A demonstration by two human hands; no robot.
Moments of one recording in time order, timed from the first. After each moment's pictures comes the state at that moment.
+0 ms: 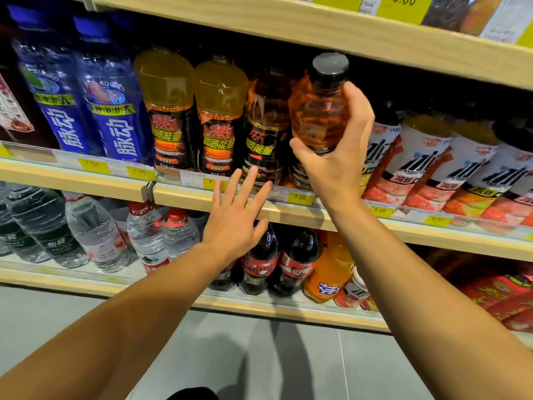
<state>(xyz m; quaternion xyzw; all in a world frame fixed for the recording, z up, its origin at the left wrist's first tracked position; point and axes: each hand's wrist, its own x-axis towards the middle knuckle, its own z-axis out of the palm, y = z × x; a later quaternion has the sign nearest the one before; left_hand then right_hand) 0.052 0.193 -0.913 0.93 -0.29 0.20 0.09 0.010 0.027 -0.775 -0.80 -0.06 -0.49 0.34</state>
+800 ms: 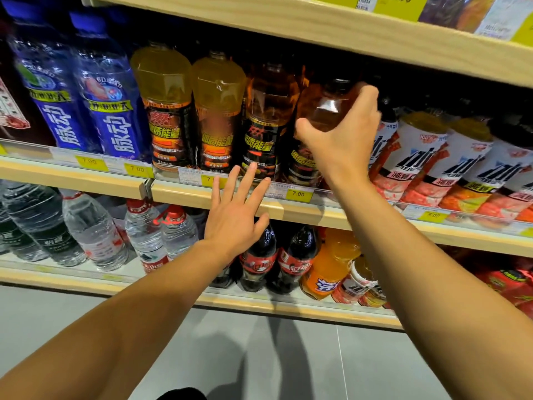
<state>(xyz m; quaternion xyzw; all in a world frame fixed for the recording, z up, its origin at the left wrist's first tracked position) 0.048 0.188 -0.911 0.93 -0.27 0.20 0.12 0.018 0.025 -0.748 -0.84 0.10 -0.44 0.31</state>
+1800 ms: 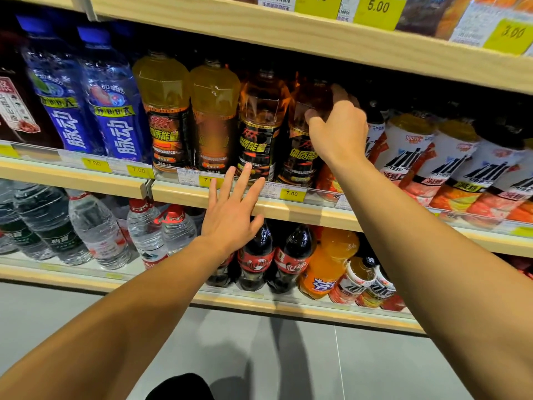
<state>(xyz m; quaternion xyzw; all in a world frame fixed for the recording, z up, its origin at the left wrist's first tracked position) 0.041 0.184 -0.899 0.95 -0.25 0.16 0.10 0.029 0.003 -0.725 -0.92 0.16 -0.30 0.21</state>
